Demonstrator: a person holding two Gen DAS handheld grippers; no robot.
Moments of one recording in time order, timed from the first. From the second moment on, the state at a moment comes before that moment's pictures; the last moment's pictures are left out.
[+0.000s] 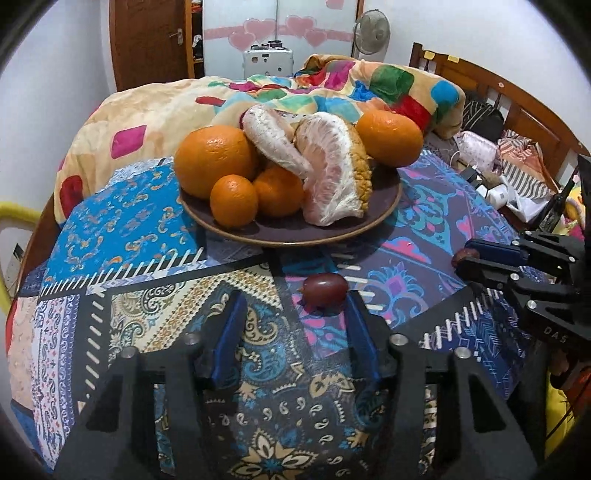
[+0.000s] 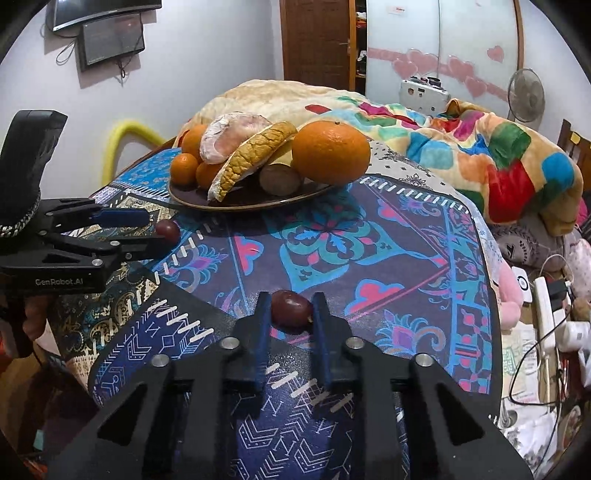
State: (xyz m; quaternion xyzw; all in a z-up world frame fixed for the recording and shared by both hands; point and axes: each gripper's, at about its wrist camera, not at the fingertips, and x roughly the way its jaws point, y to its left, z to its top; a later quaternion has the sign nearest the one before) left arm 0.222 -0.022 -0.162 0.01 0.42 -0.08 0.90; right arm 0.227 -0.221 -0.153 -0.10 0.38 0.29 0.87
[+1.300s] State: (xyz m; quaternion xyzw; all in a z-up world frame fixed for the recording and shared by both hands) left arm 0.242 -0.008 -0.133 0.01 0.38 -0.08 0.92; right arm 0.273 -0.165 -0.124 -0.09 0.35 0.30 0.88
